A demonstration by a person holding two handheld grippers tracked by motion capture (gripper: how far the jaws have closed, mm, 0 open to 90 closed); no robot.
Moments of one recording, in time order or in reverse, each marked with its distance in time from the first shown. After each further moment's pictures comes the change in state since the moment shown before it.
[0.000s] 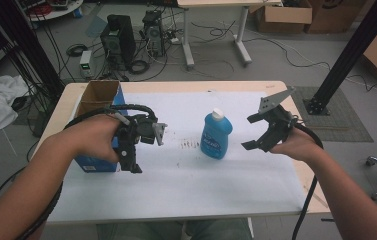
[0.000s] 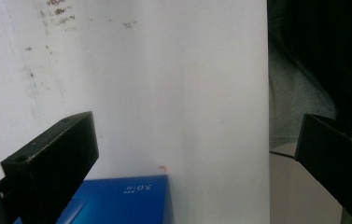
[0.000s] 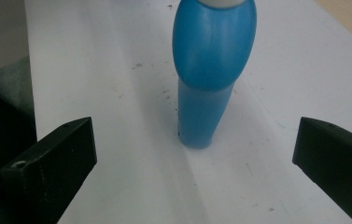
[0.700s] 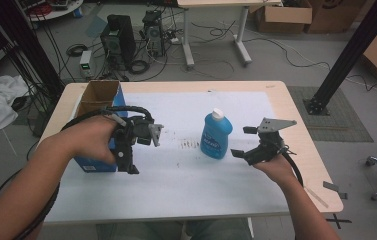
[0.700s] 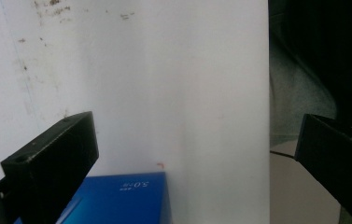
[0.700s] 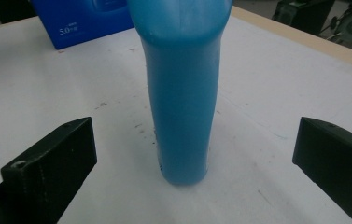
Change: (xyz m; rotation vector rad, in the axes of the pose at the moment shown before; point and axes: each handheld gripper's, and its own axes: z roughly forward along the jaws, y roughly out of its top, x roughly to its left) left arm -0.001 -0.008 0.003 -0.002 -0.002 -0.005; right arm 0.011 -0.063 0.055 -0.315 -0.157 0.121
